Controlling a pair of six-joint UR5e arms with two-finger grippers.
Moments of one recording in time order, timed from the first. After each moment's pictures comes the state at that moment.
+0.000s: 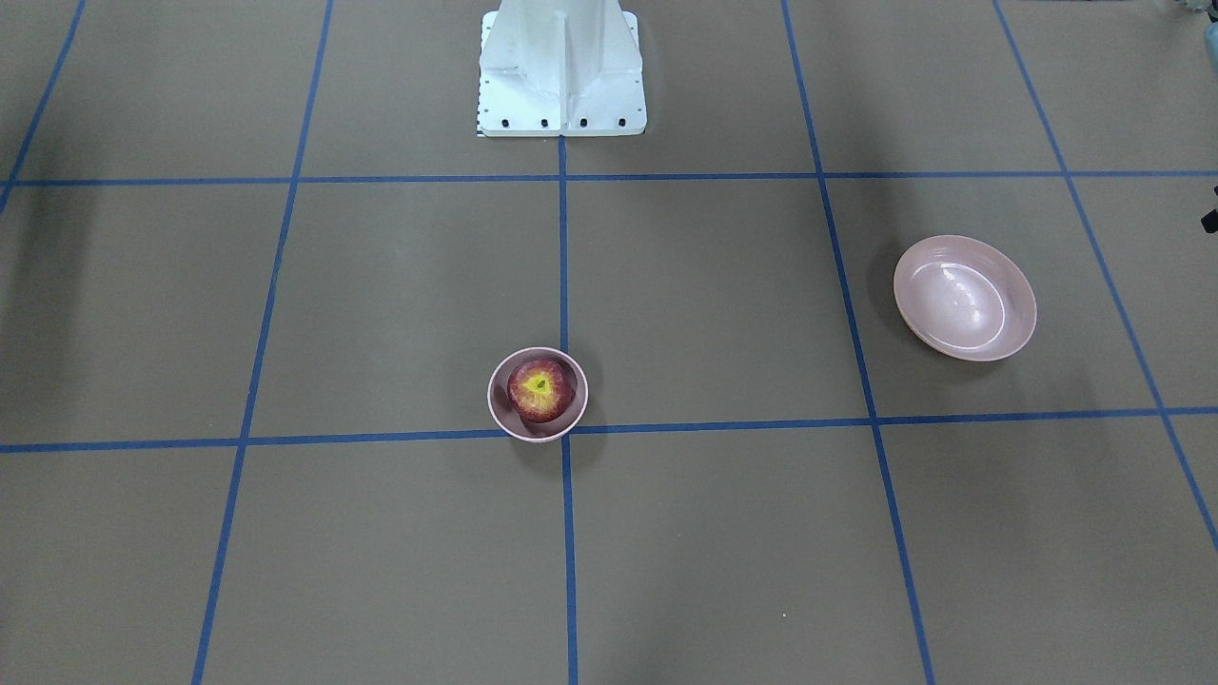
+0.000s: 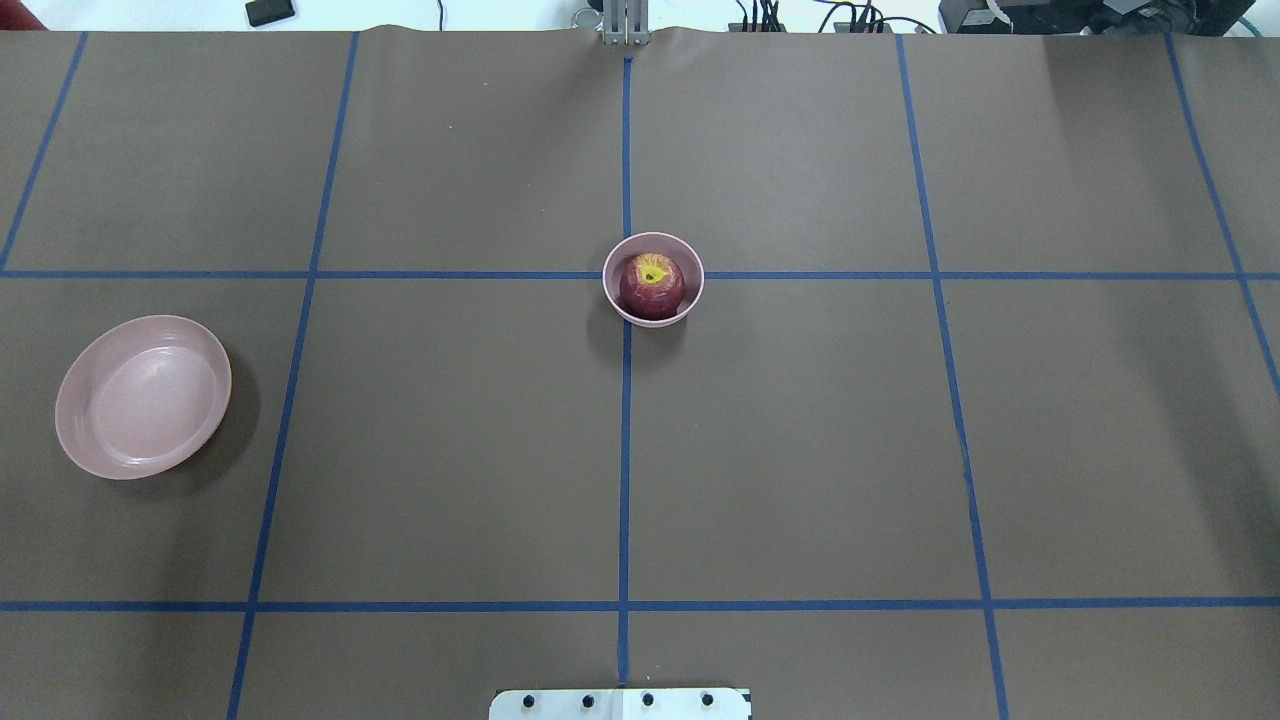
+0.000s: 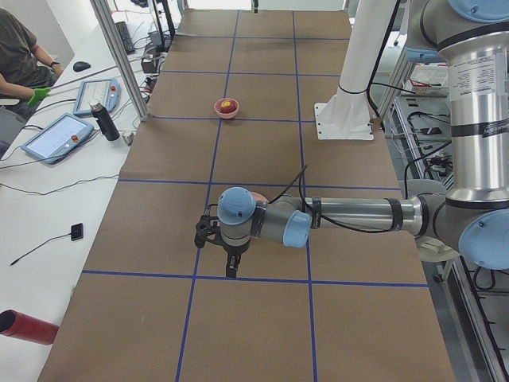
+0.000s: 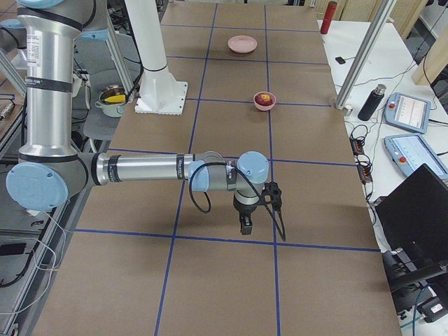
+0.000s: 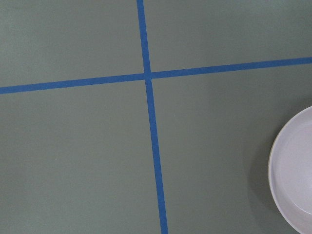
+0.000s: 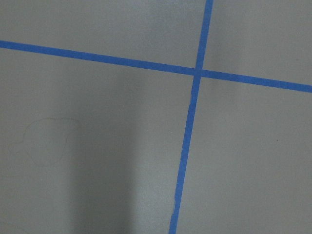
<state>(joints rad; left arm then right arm) -1.50 -1.41 -1.71 -1.80 -2.39 -0.09 1.48 -1.66 1.73 -1.58 2.33 -0.05</state>
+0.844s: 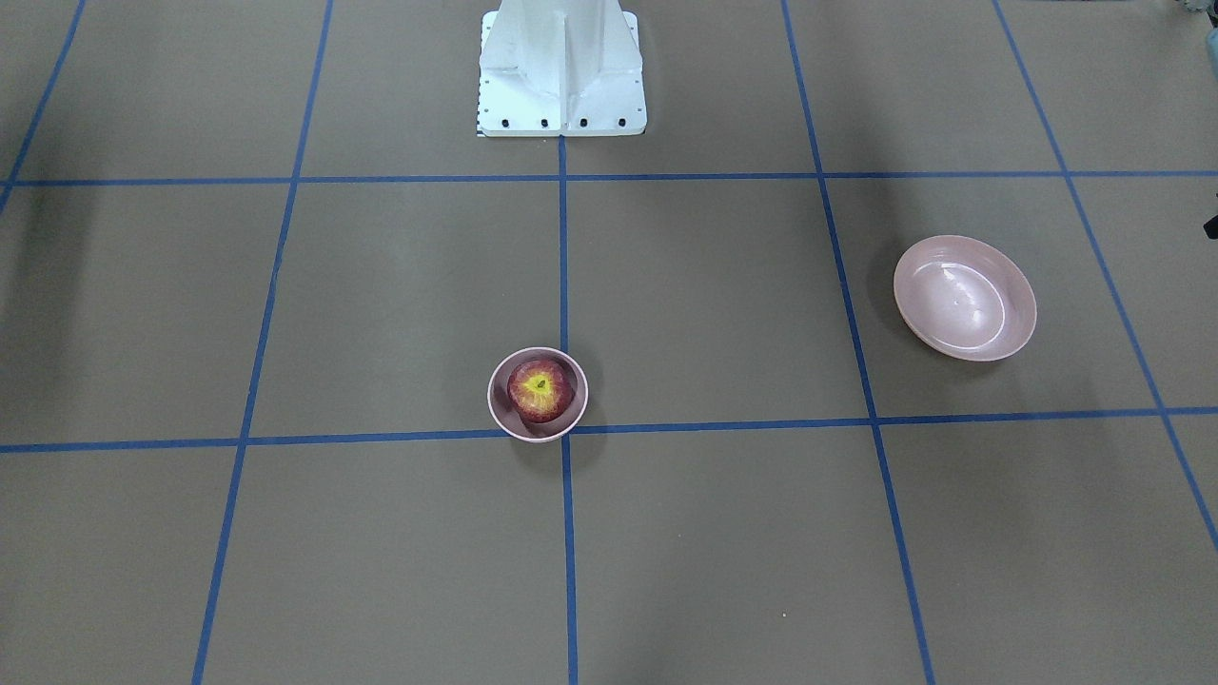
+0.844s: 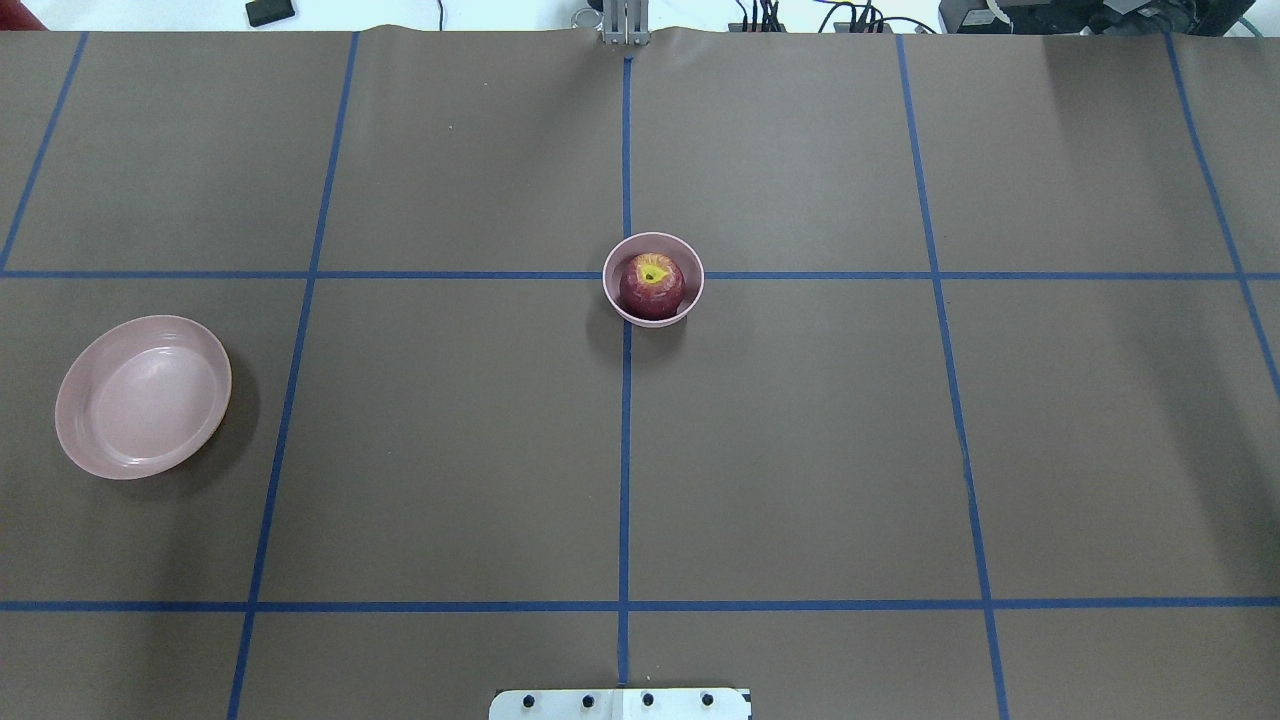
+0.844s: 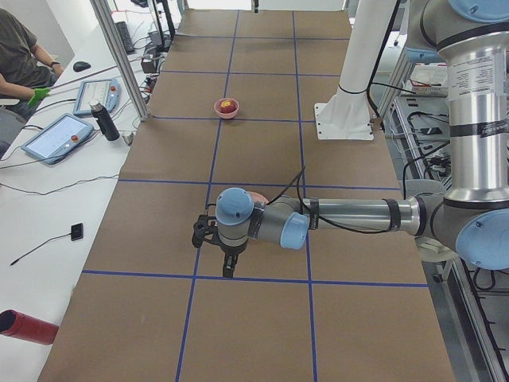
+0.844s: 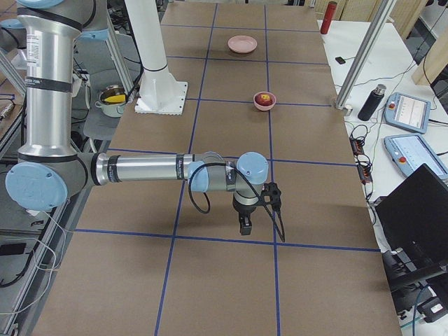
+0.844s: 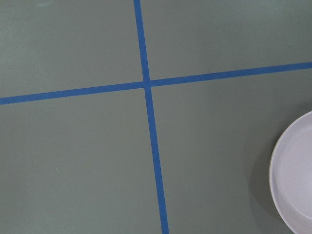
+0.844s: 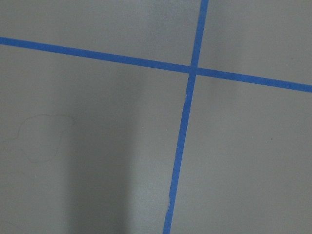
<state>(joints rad) -1.50 -1.42 -1.69 -1.83 -2.39 -0.09 1.48 -1.67 1.72 -1.58 2.33 -0.05</state>
